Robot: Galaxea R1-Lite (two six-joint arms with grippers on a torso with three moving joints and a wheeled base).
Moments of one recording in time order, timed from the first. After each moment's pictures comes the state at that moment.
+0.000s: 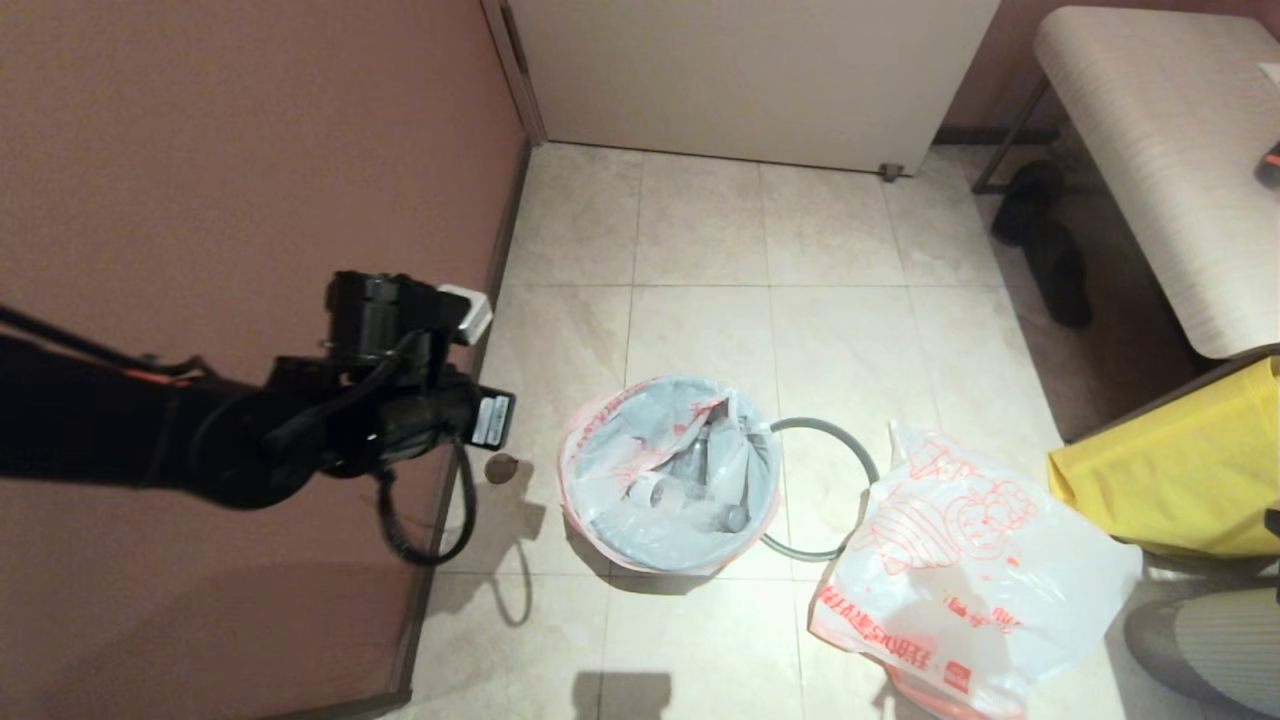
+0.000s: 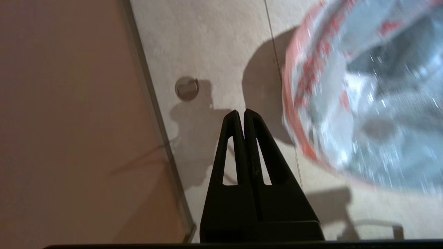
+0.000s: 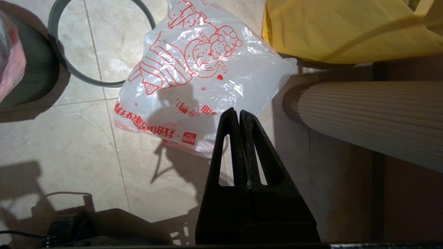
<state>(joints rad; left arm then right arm) -0.35 1.83 -1.08 -0.27 0.30 0.15 0.26 1.05 -0.67 0.13 -0.49 0.15</state>
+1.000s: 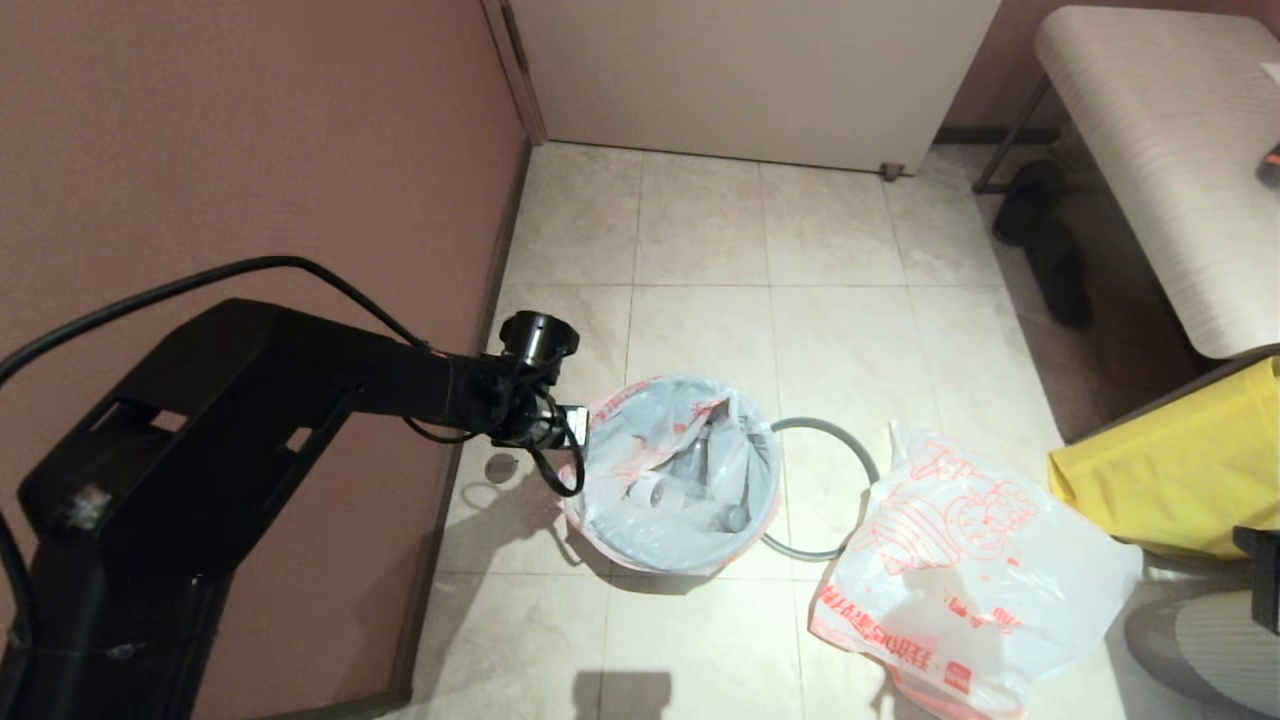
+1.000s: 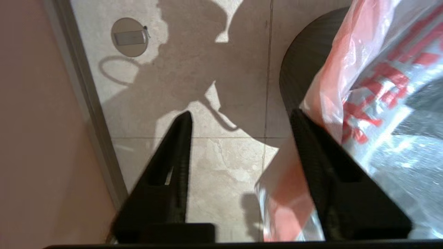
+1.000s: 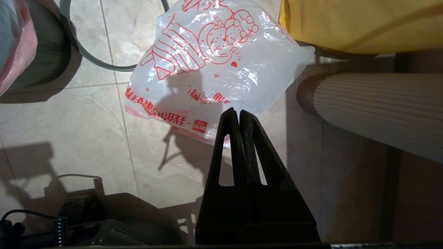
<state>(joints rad) -0.35 2.29 -1.64 0.12 0.30 -0.15 0.27 1.07 -0.64 0.13 -0.44 0.17</state>
